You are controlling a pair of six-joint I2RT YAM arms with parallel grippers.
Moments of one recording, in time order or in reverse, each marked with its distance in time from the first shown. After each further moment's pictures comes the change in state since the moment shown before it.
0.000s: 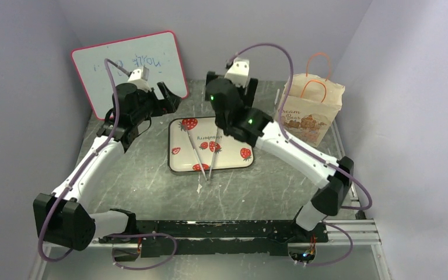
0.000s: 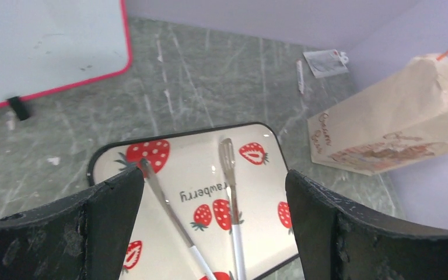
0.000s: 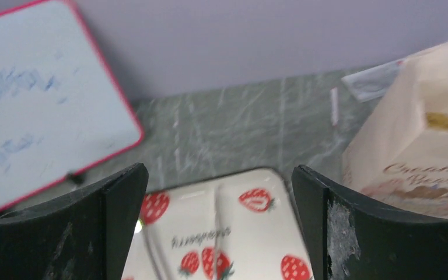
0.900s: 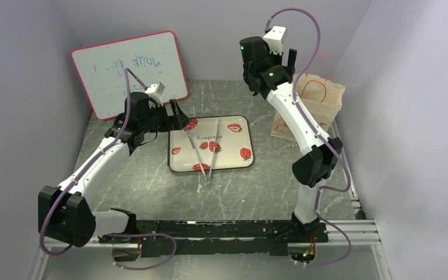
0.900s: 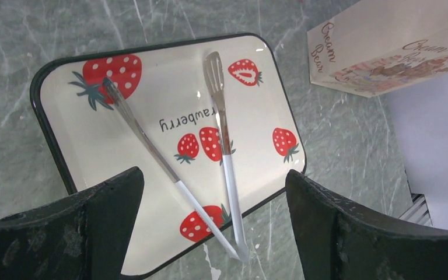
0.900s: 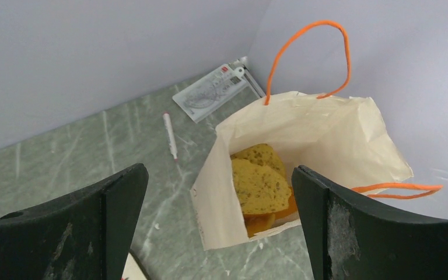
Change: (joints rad) left arm -0.044 0.046 -0.056 -0.106 0.167 0.002; right arm -0.435 0.314 0.507 -0.373 0.118 -0.151
